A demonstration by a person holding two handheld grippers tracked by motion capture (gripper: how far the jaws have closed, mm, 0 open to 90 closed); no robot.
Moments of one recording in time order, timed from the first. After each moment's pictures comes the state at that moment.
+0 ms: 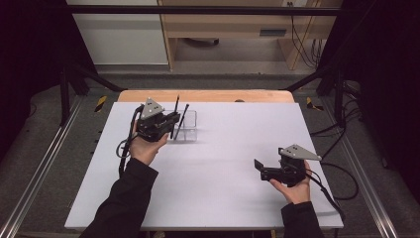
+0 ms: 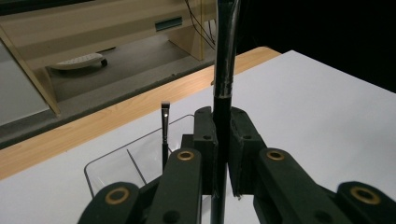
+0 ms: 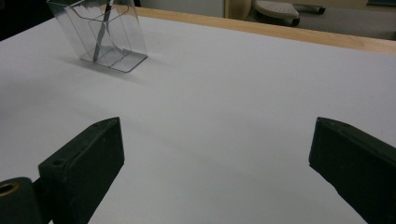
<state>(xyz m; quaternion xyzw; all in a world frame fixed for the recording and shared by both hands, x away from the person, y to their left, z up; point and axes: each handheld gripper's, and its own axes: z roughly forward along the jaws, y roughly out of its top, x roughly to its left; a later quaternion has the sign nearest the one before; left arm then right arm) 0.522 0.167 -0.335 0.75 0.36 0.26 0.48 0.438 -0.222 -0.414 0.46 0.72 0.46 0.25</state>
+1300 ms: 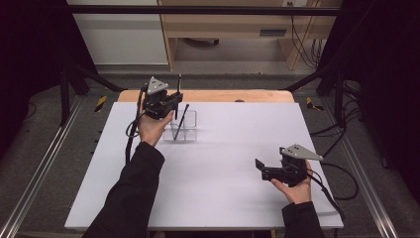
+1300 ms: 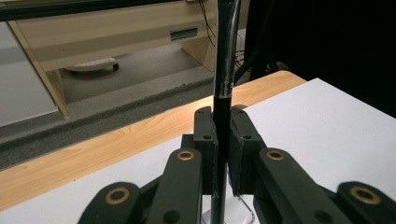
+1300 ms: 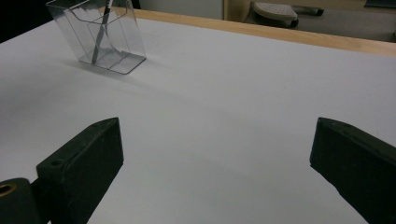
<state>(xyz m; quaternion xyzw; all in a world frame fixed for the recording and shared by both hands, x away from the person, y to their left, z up) 0.581 0.158 -0.322 0.73 0.39 0.27 0.49 0.438 -0.225 -0.413 0.46 0.72 0.46 0.25</state>
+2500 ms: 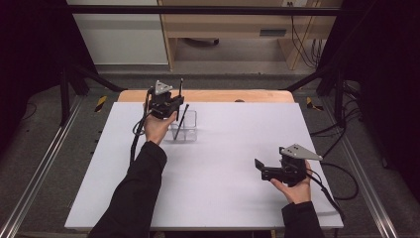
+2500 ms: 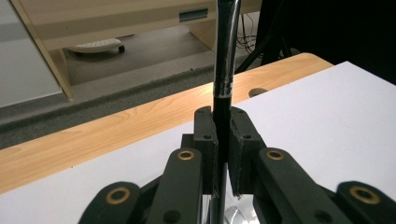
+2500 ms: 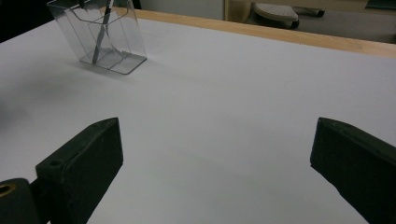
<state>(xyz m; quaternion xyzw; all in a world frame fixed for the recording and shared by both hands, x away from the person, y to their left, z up) 0.613 0.157 -0.360 0.73 0.42 0.26 0.47 0.439 -0.224 -0.414 0.46 0.72 0.46 0.25</state>
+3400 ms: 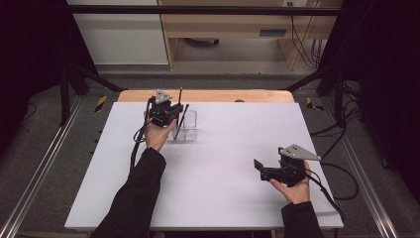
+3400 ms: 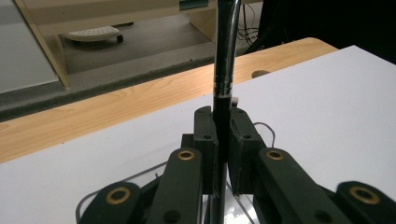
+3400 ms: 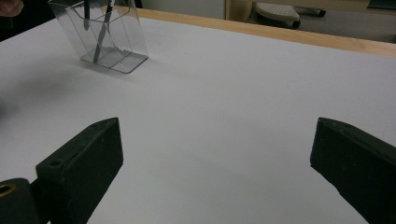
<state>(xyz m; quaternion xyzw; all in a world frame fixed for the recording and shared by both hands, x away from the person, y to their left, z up) 0.609 0.161 -0.390 0.74 0.43 0.25 0.46 0.439 -0.222 -0.416 0.46 0.72 0.46 0.25</state>
